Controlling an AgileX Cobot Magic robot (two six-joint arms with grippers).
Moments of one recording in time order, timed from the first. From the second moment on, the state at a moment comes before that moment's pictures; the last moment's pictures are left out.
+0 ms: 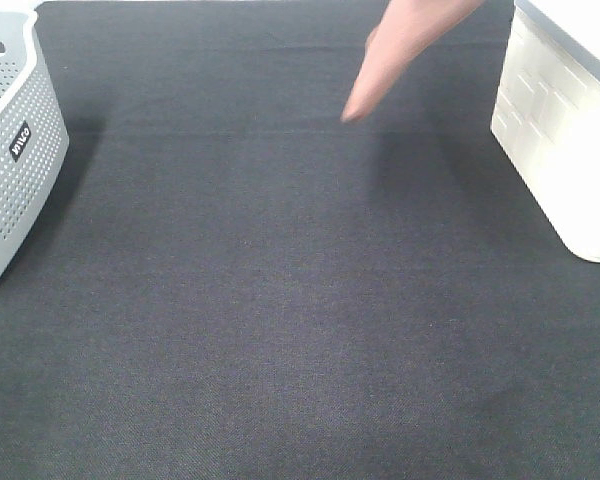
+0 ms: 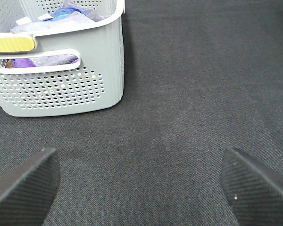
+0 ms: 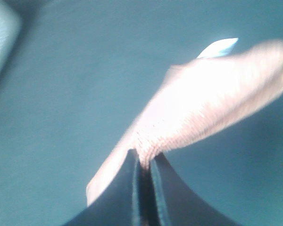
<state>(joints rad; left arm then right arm) -0.01 0.00 -0.50 -0.08 1.06 0.05 0.19 2.10 -2.34 0.31 1.22 -0.17</state>
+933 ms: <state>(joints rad) -0.01 0.00 -0.50 -0.08 1.06 0.05 -0.31 2.09 -2.34 0.35 1.22 -0.14</state>
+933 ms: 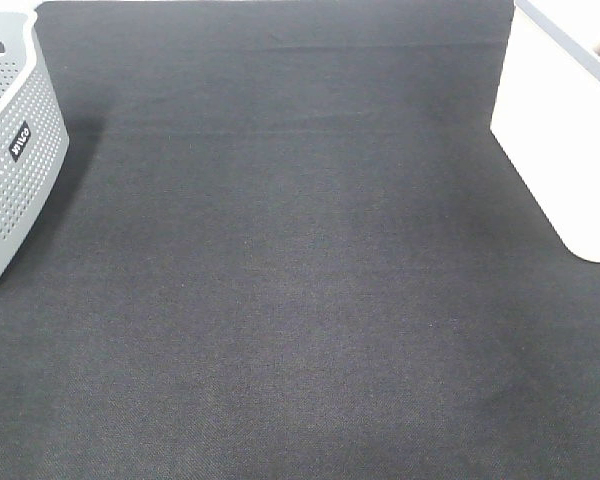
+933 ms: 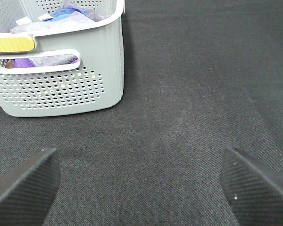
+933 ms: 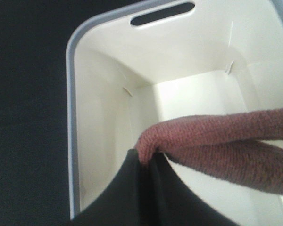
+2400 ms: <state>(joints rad) -0.01 0.00 -0.50 -0.08 1.06 0.05 0.00 1.98 -2.20 0.17 1.22 -0.01</state>
